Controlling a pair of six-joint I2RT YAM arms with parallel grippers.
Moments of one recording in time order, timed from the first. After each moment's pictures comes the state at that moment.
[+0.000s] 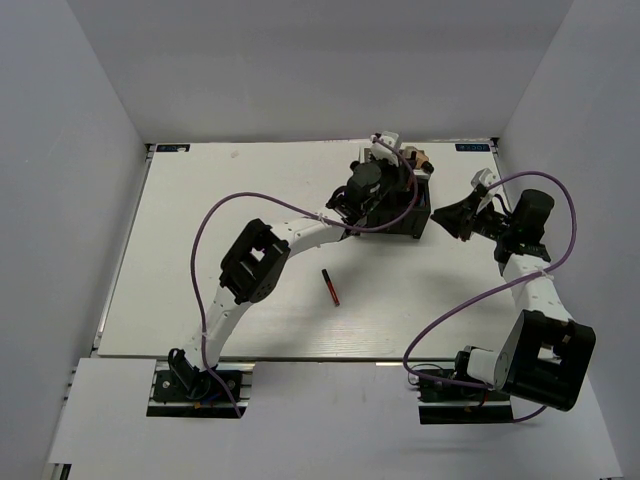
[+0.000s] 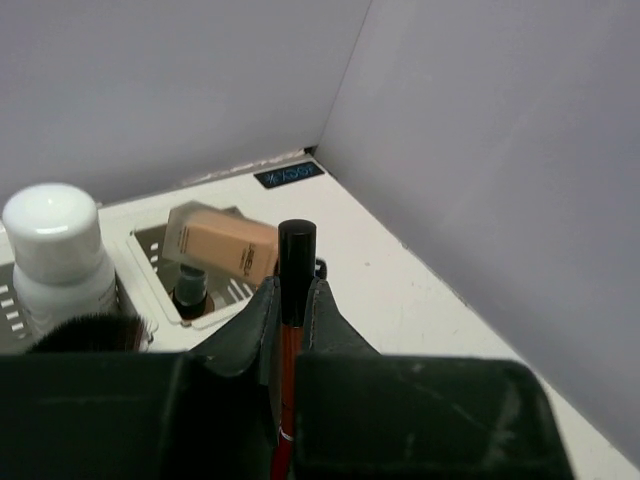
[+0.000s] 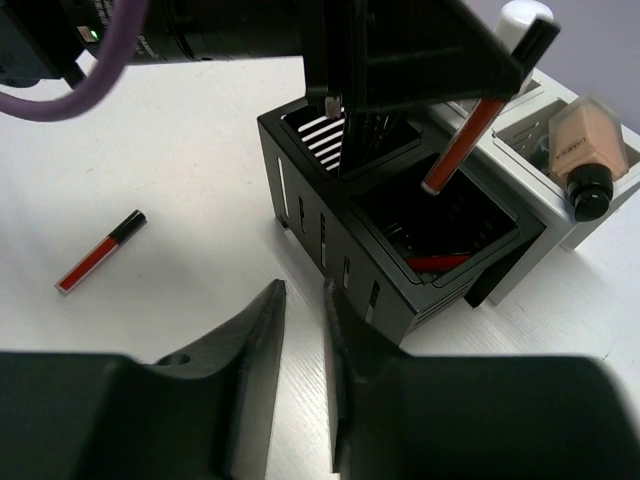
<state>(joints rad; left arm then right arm) -0.84 2.35 1.88 0.60 -0.14 -0.28 -0.25 1.23 0.74 0.15 -1.20 -0.32</state>
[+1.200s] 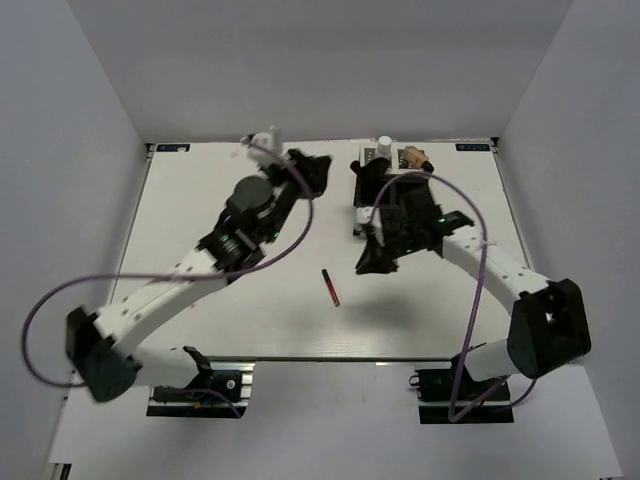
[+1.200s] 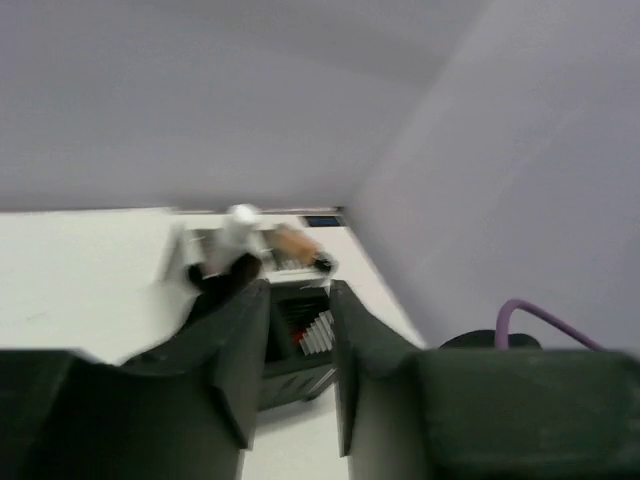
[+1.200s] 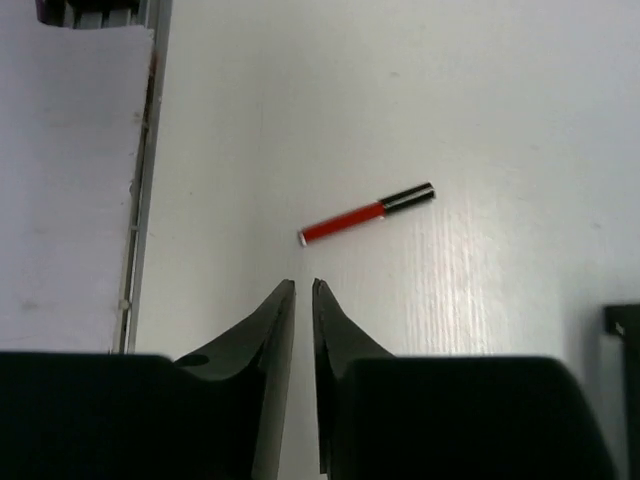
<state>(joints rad) -0.83 1.40 1.26 0.30 -0.34 -0.39 0.37 1.38 1.02 -0.71 -1.05 -0.88</state>
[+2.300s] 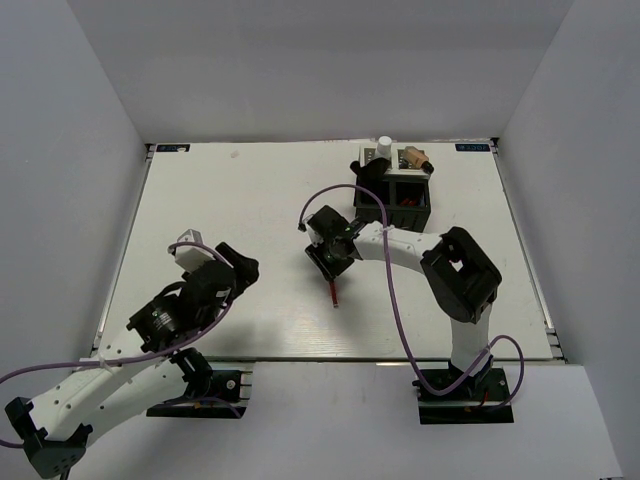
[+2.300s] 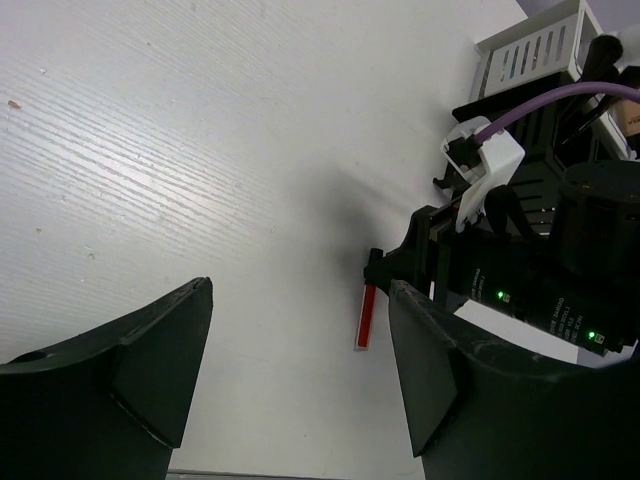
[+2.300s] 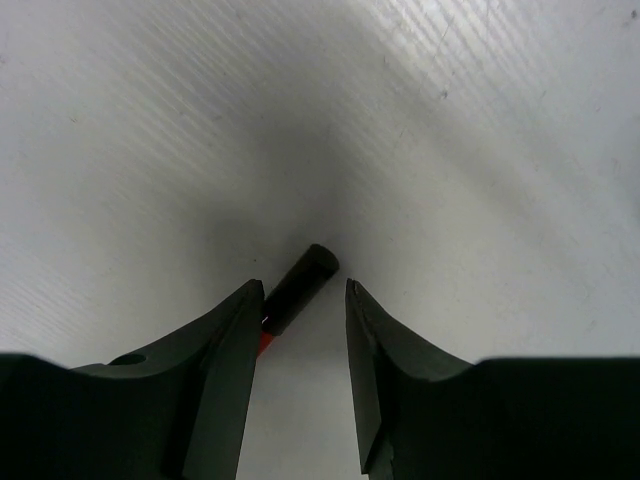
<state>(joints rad) -0.83 0.64 0.72 -0.71 -0.64 -1.13 0.86 1.92 1.31 -0.53 -0.01 0.06</state>
